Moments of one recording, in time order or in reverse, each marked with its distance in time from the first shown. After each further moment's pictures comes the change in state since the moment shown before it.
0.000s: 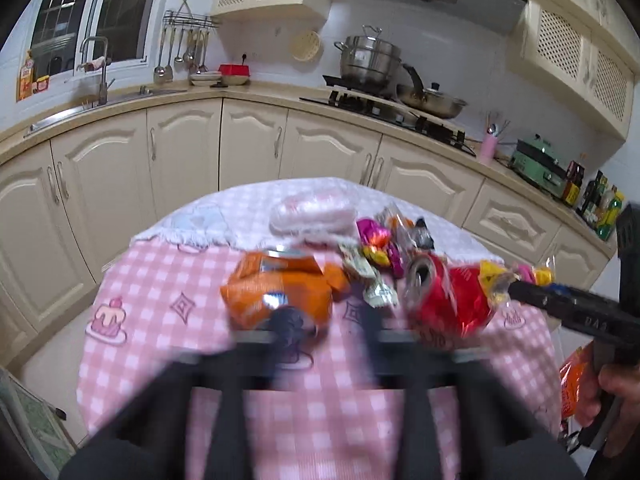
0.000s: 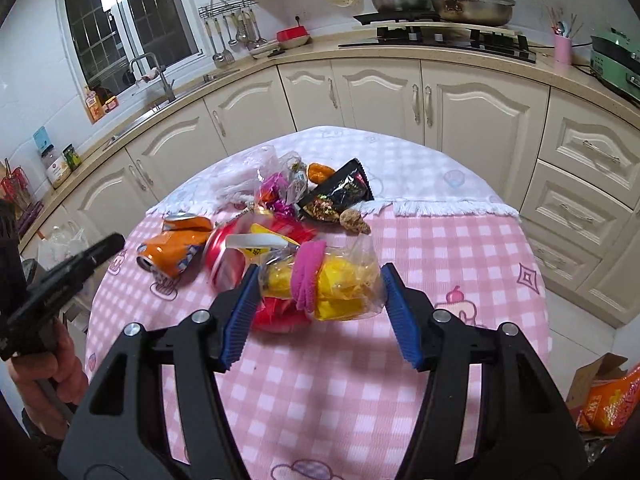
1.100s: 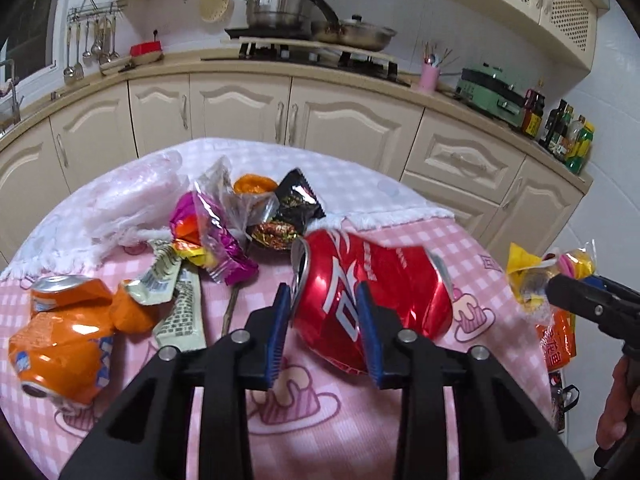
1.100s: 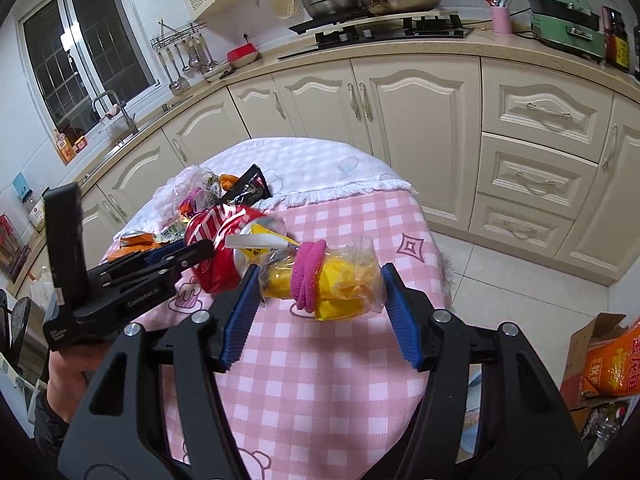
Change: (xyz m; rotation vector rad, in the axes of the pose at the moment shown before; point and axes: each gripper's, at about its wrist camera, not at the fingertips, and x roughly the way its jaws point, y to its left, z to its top) left arm 0.115 -0.128 0.001 0.159 0.163 -0.178; right arm -0.047 -0.090 -0.020 0.148 -0.052 -0.076
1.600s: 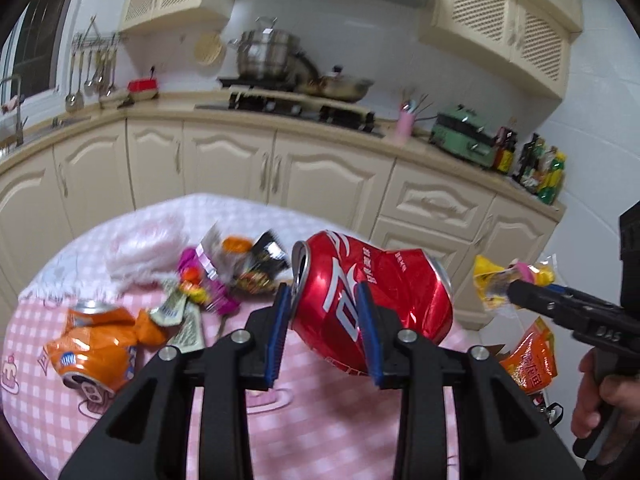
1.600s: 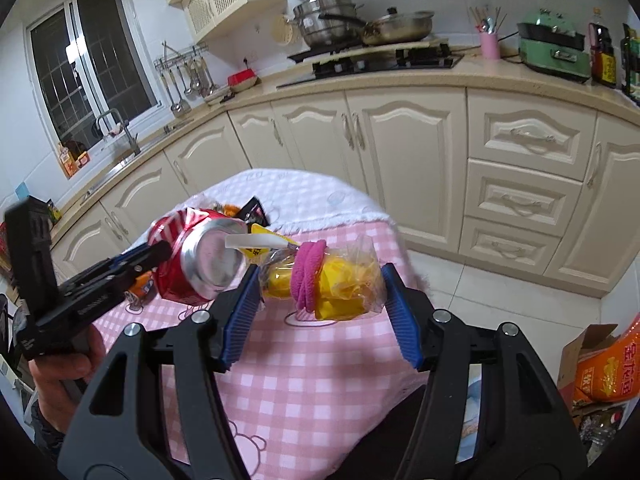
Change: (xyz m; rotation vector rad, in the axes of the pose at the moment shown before) left arm -0.077 -0.032 0.017 0.017 -0.162 -0.063; right arm -0.056 -0.014 0.008 0.000 -0.108 -0.020
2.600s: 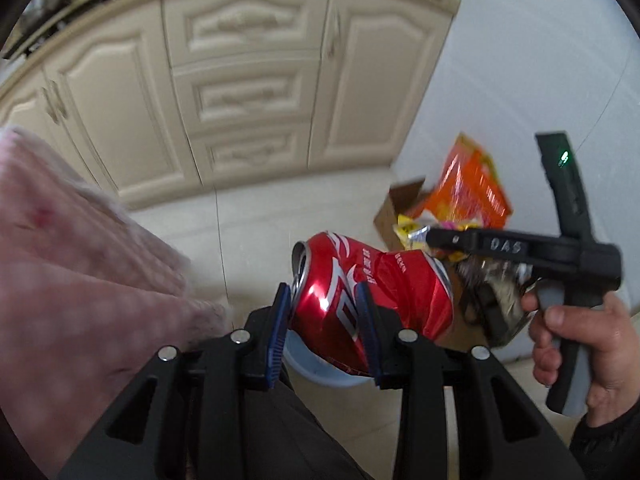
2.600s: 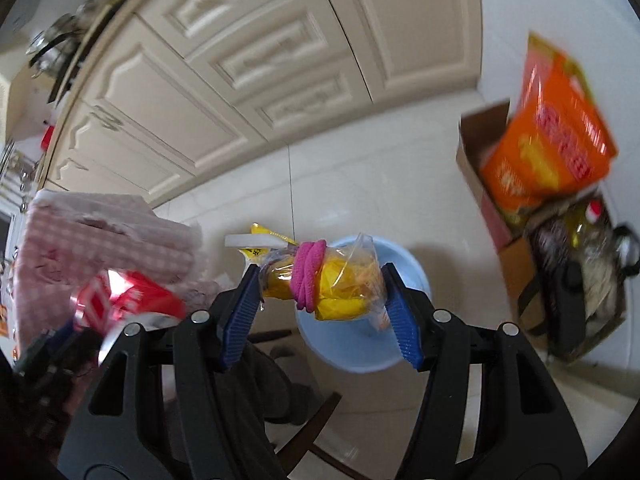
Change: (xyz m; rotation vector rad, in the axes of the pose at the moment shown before) left arm 0.202 -0.285 -0.177 0.376 0.543 -0.298; right arm 0.005 -0.342 -0.205 0.684 0.302 -0.350
